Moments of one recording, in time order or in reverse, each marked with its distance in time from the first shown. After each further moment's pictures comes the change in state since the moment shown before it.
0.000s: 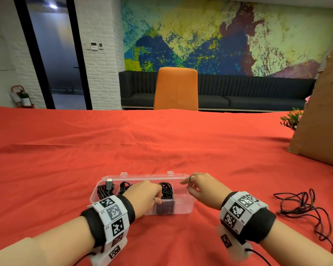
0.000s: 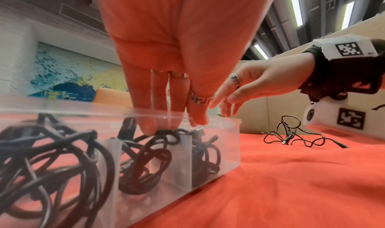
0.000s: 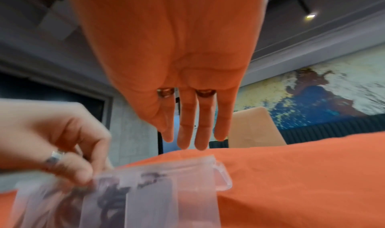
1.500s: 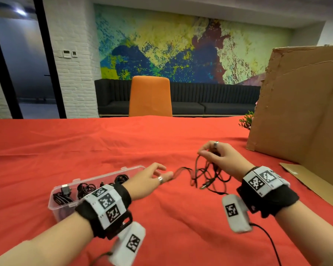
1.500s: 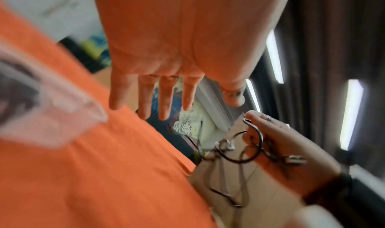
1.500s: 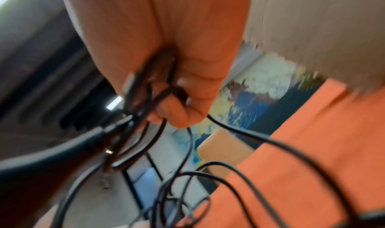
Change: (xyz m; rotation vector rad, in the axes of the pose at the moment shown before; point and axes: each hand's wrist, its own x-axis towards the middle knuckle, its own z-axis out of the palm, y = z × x) left_hand 0.009 0.100 -0.028 -0.748 0.083 0.020; right_hand -0.090 0.074 -0.101 0.452 0.427 0.044
